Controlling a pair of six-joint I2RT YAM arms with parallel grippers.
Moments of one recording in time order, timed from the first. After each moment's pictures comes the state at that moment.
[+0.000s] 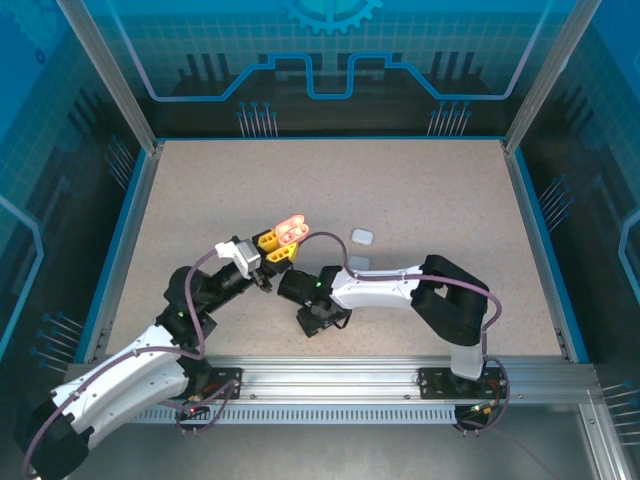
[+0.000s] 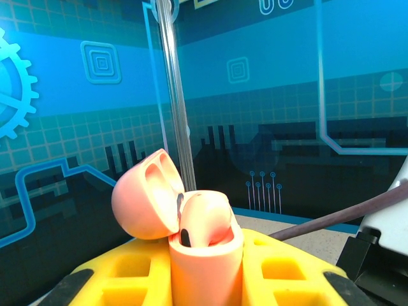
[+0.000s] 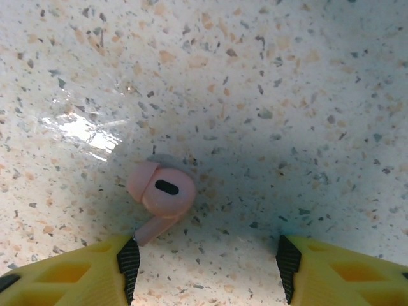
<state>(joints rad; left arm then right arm) -0.65 0.69 0.39 0.60 0.28 0.05 1.14 1.89 1.21 -0.78 0.08 0.62</state>
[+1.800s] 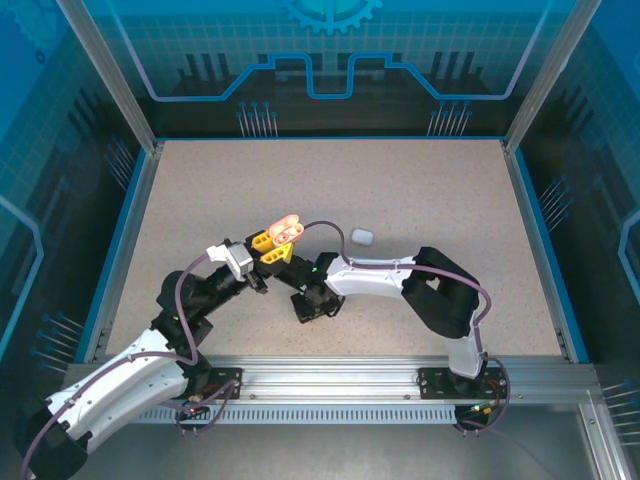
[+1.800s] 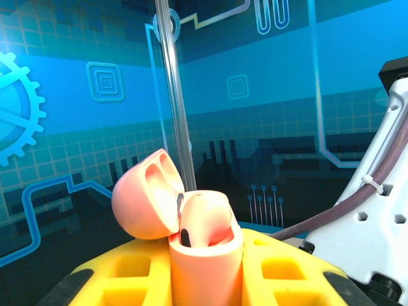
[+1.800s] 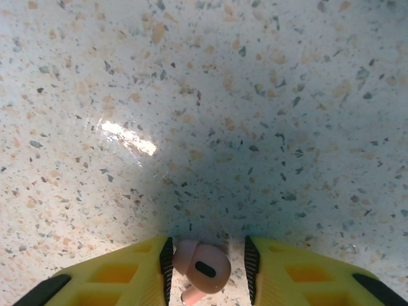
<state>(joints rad) -0.65 0.64 0.39 0.60 0.28 0.05 1.07 1.97 1.32 -0.76 -0.03 0.67</state>
